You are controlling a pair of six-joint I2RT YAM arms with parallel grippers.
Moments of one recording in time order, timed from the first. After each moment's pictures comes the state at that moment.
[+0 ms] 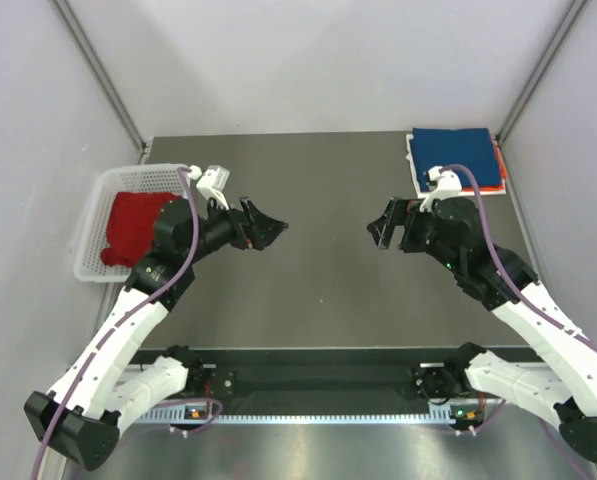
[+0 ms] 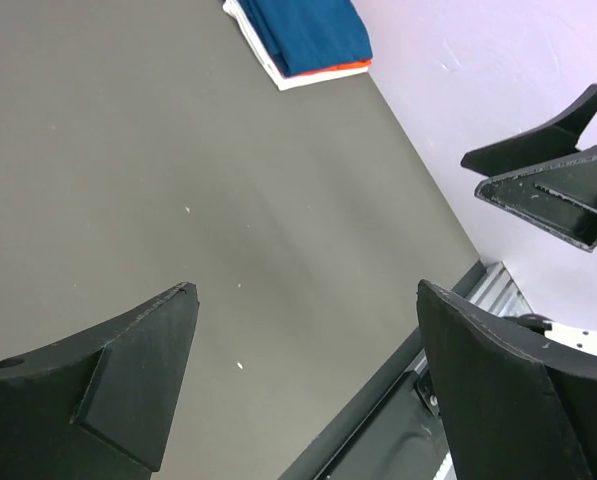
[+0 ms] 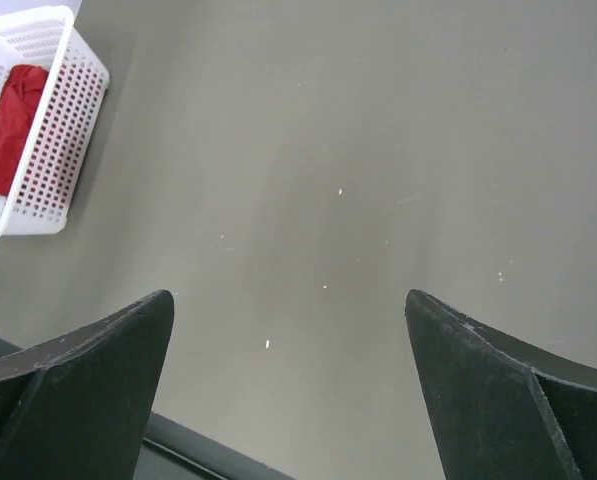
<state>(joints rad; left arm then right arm) -0.43 0.90 0.91 -0.20 0.38 -0.54 0.62 0.88 1.02 -0.54 0.15 0.48</state>
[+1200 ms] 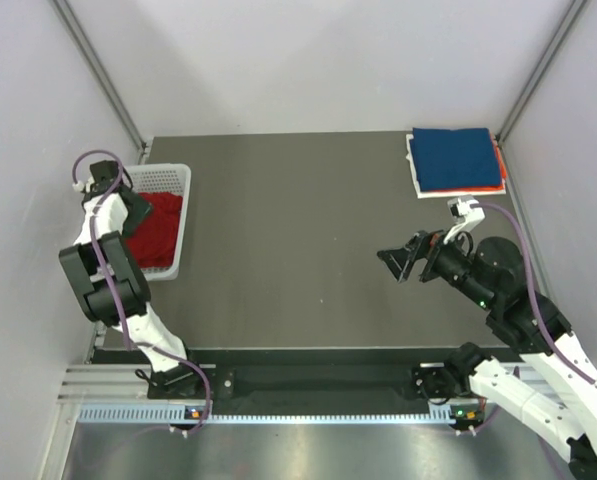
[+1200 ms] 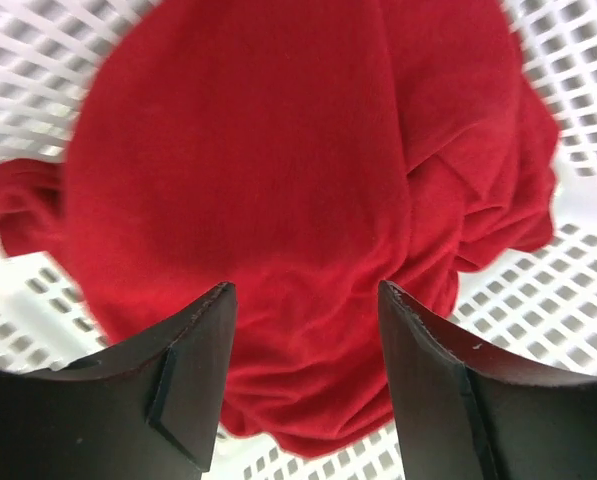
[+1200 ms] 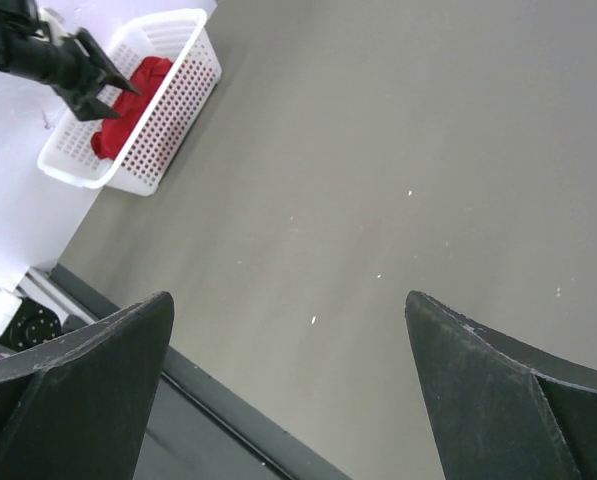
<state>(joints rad) 0.40 1.76 1.35 -0.54 -0.14 -0.55 0.62 0.58 0.86 -0.50 -0.02 0.45</state>
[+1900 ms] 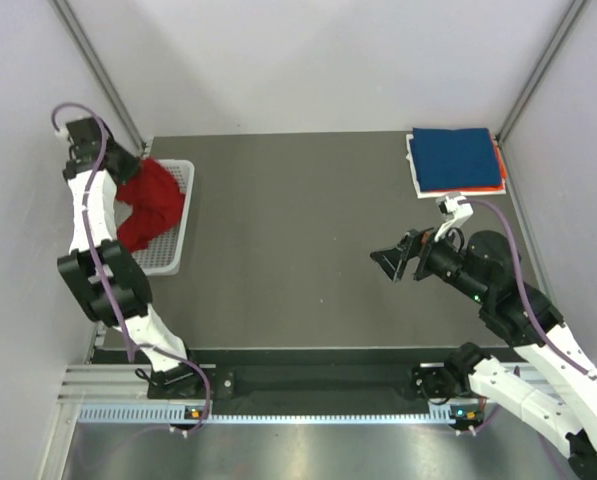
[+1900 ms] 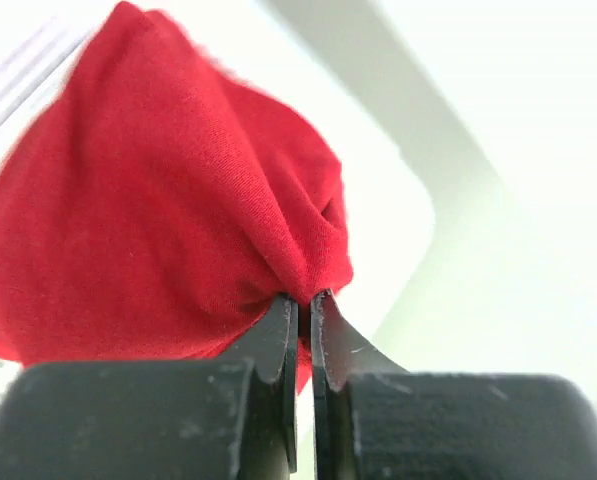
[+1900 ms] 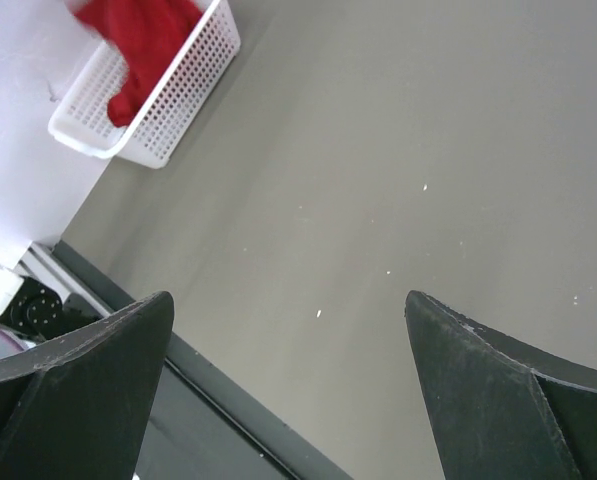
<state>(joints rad) 0.37 1.78 1.67 -0.58 0.10 -0.57 0.62 0.62 0.86 -0.48 -0.08 0.42</state>
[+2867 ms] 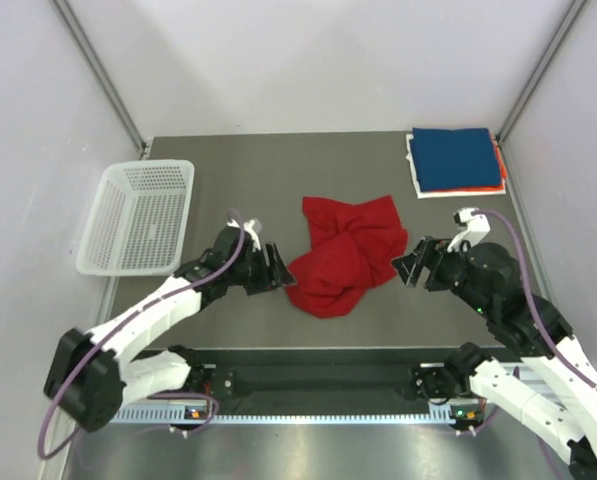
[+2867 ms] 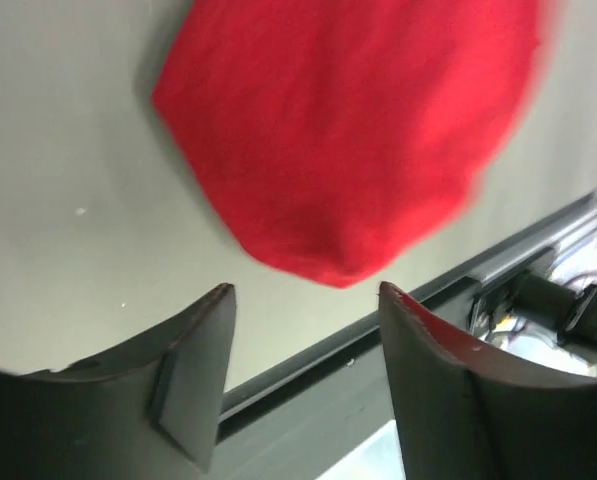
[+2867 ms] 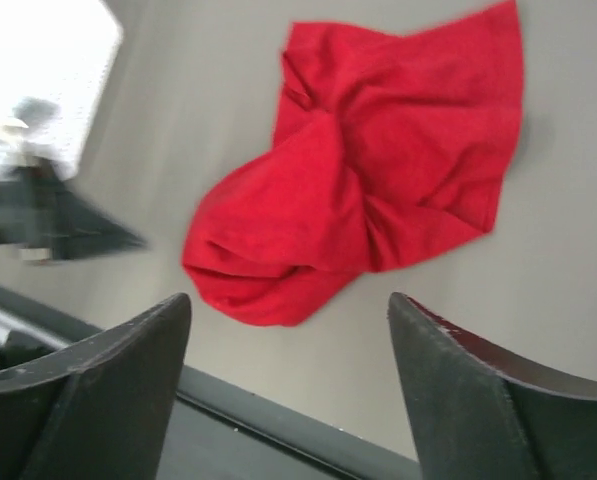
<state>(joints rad) -0.56 1.18 0.64 -0.30 0.28 -0.80 0.62 0.55 0.87 -0.70 0.11 0.51</state>
